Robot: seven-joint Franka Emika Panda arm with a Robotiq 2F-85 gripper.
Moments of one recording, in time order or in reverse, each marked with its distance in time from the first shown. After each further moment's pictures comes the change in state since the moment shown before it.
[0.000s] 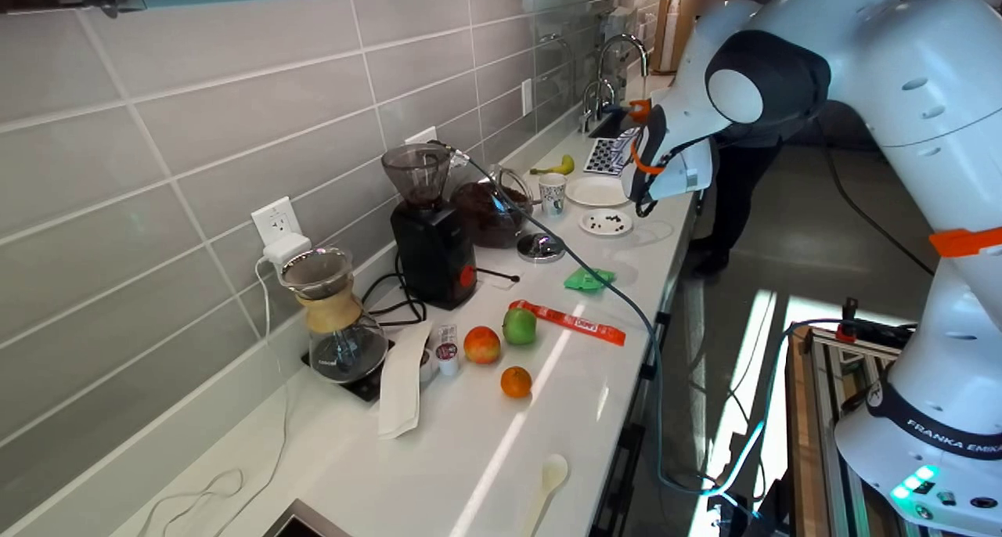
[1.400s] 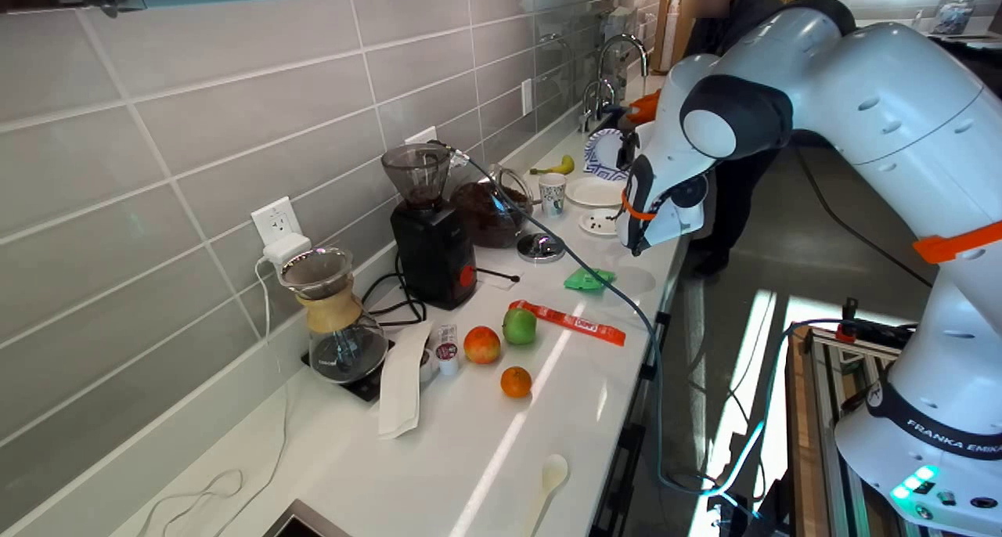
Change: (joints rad) arm -0.087 0.151 0.170 0.019 -0.053 0.564 0.003
